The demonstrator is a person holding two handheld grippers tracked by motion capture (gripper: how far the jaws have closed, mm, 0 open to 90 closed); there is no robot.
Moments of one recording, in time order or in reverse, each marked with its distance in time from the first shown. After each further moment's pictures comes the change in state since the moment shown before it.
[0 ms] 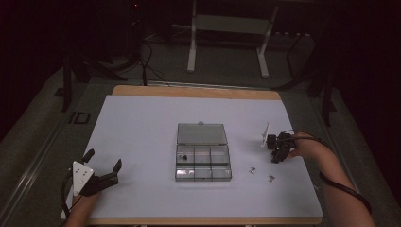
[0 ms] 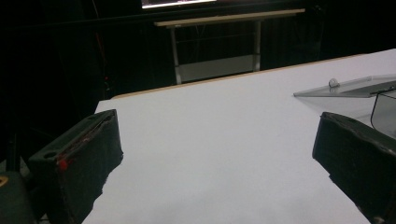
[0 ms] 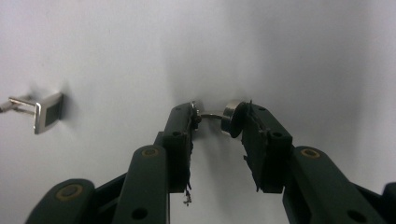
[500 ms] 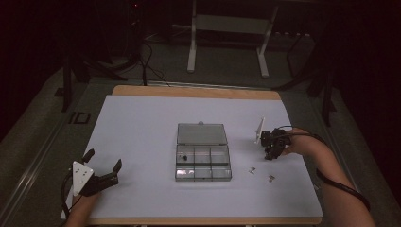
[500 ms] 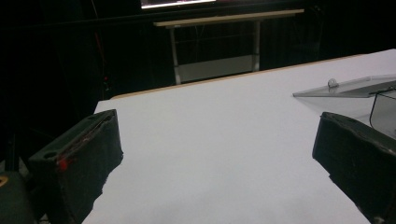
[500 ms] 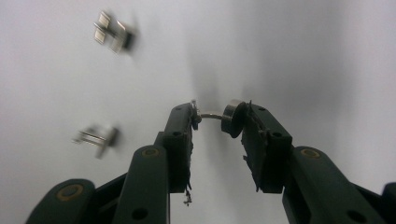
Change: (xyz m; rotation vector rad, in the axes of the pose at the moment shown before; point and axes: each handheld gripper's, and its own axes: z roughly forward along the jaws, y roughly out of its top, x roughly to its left) left arm 0.000 0.000 0.000 -0.001 -0.003 0.001; right arm 0.015 0.029 -0.033 -0.045 -0.010 -0.064
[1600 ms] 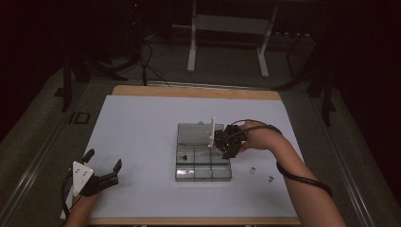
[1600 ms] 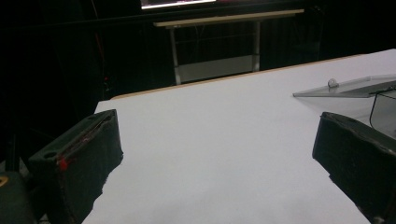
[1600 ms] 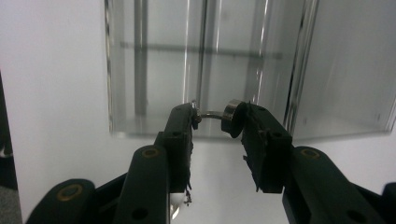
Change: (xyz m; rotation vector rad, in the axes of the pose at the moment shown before) left arm 0.000 0.000 0.000 -0.001 -0.001 0.001; right arm 0.054 0.146 -0.047 -0.080 -0.013 -0.274
